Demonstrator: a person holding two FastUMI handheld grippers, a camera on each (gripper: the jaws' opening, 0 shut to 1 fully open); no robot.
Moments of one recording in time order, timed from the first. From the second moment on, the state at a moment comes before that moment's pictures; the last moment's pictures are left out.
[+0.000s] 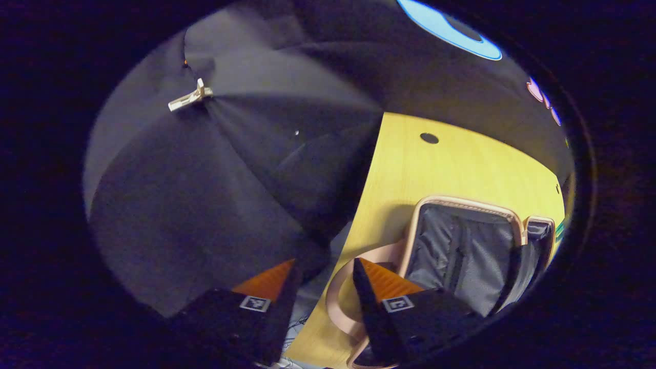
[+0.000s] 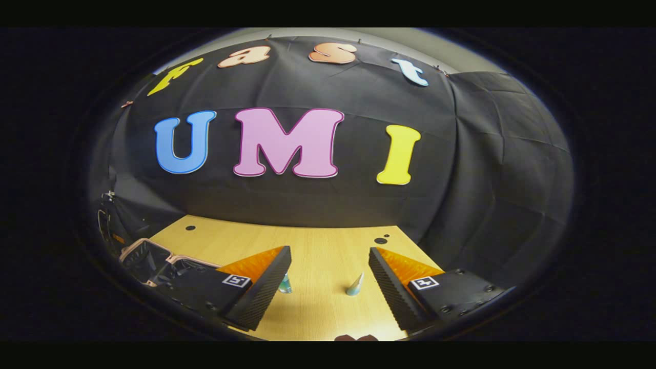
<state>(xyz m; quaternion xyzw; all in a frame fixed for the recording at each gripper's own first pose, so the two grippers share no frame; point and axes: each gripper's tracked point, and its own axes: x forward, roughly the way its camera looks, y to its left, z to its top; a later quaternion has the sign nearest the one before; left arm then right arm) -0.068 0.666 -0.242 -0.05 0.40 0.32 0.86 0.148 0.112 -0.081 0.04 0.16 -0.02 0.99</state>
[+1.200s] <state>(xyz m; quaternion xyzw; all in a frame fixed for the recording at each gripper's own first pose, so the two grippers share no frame) 0.150 0.066 -0.096 0.06 0.17 -0.04 0.98 0.159 0.085 -0.082 0.02 0.11 0.08 0.99</state>
